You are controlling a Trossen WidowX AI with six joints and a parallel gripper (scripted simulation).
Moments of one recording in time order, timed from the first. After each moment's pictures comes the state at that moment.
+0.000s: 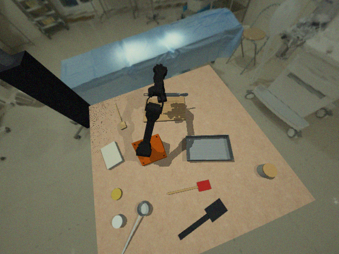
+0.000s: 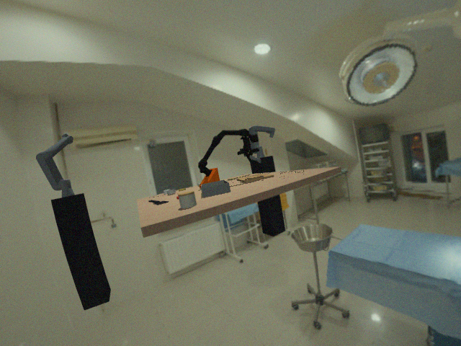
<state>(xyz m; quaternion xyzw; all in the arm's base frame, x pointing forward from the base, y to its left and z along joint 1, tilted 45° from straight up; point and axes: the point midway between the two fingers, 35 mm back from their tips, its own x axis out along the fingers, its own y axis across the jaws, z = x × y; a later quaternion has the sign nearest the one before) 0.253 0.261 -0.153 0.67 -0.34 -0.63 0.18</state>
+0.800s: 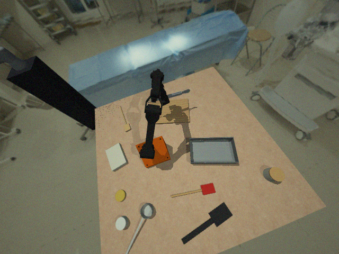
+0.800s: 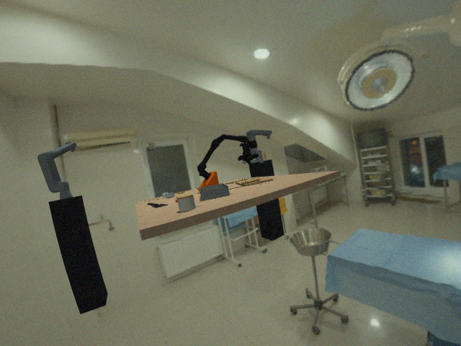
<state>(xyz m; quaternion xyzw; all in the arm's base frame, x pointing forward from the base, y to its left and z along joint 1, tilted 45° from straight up) 0.246 0.263 -0.175 0.72 -0.27 -0.58 0.27</state>
